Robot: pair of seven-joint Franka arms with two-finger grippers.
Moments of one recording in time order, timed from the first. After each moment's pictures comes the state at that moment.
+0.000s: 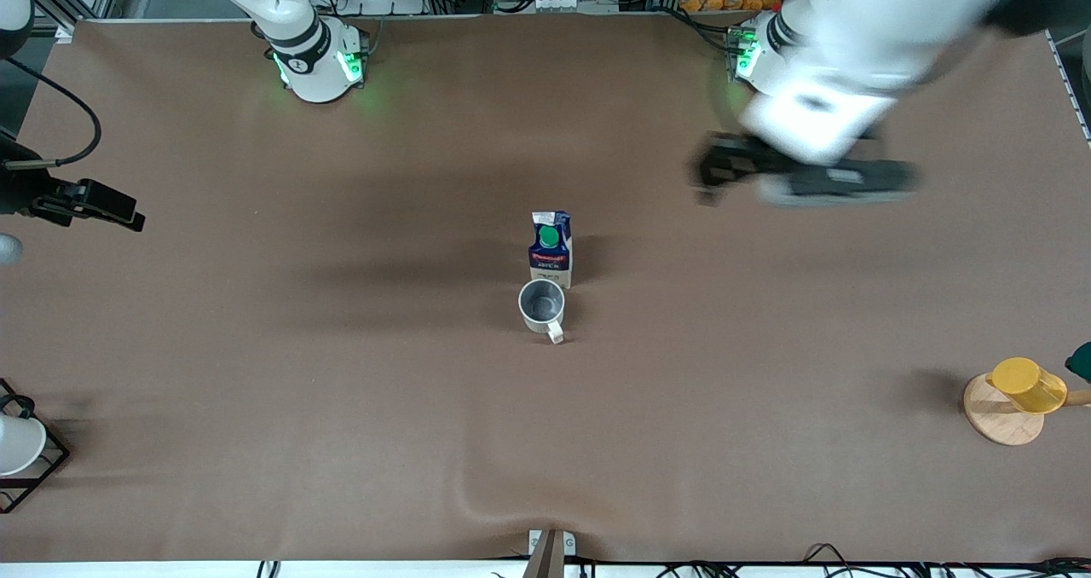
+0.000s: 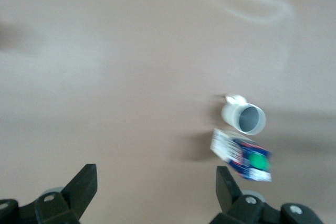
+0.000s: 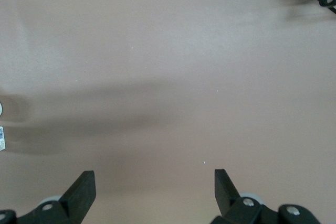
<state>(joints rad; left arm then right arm) -0.19 0.19 -0.20 -1.27 -0.02 1.57 -0.51 0.05 0.11 -0.09 -1.48 0.03 1.53 0.03</state>
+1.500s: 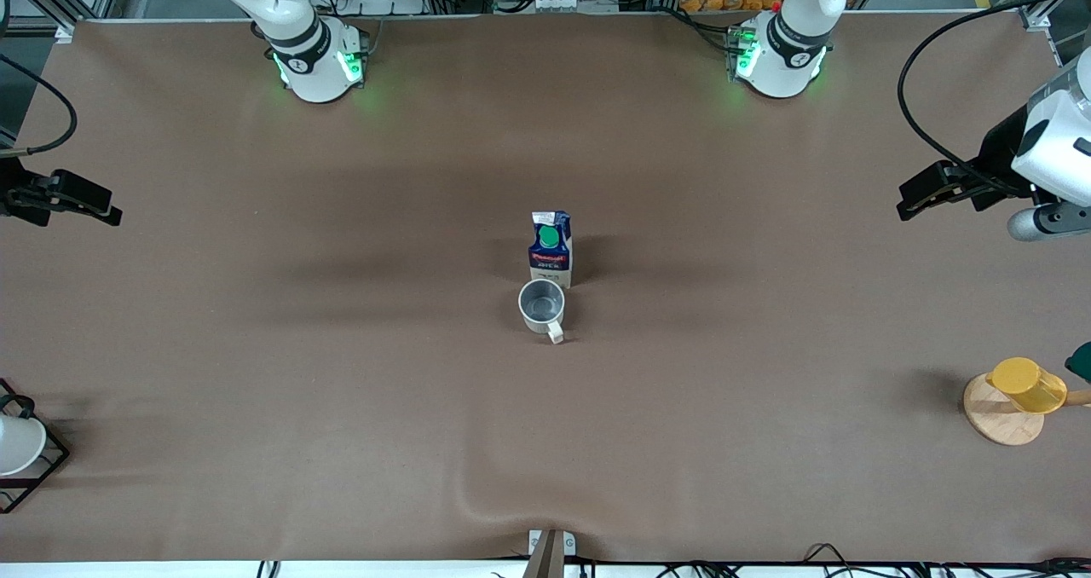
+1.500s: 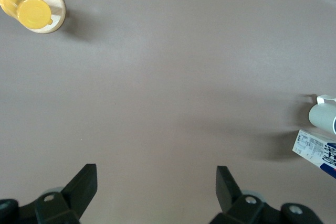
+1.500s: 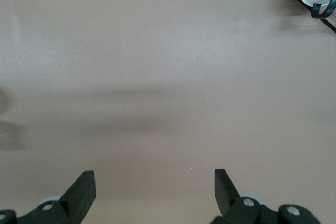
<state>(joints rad) 0.03 0.08 -0.15 -1.47 -0.01 1.55 -0.24 -0.01 0.07 -0.09 -1.54 0.03 1.57 -0.09</state>
